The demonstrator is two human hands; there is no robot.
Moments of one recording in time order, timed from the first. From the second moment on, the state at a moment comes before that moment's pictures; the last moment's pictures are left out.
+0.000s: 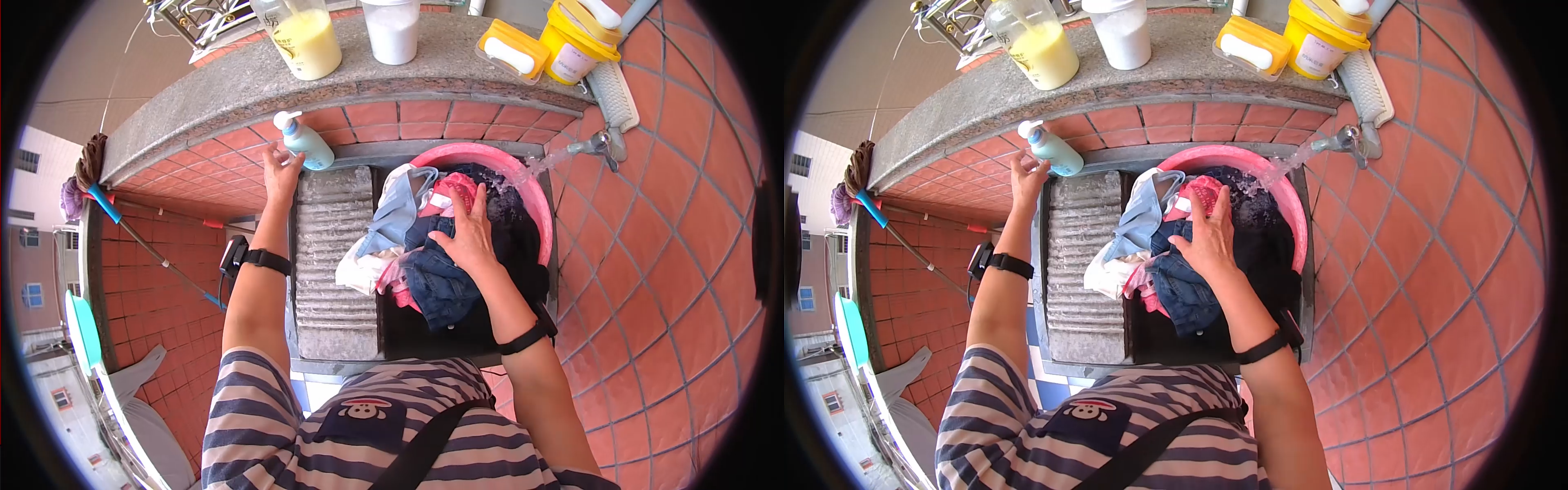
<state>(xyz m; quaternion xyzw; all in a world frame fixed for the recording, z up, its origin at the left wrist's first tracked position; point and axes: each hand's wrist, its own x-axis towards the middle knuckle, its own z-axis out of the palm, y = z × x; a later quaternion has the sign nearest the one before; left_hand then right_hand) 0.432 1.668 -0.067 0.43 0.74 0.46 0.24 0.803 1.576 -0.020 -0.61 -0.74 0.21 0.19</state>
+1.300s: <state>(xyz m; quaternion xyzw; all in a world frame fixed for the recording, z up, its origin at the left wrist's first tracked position) 0.367 1.641 0.015 0.45 0.82 0.36 -0.07 0.810 1.600 -0.092 -0.63 -0.74 0.14 0.19</state>
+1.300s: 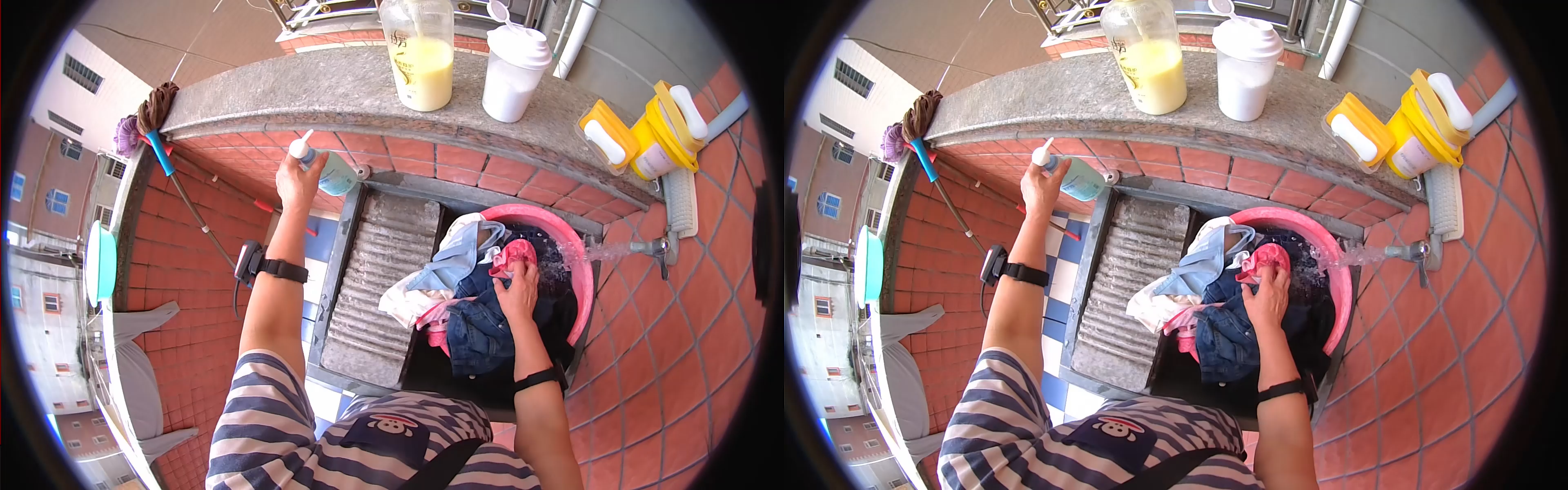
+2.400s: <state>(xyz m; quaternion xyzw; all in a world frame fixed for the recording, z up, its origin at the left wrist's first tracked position) 0.359 1.659 0.014 0.50 0.75 0.42 0.09 0.565 1.723 -0.121 -0.32 -0.94 0.10 0.06</state>
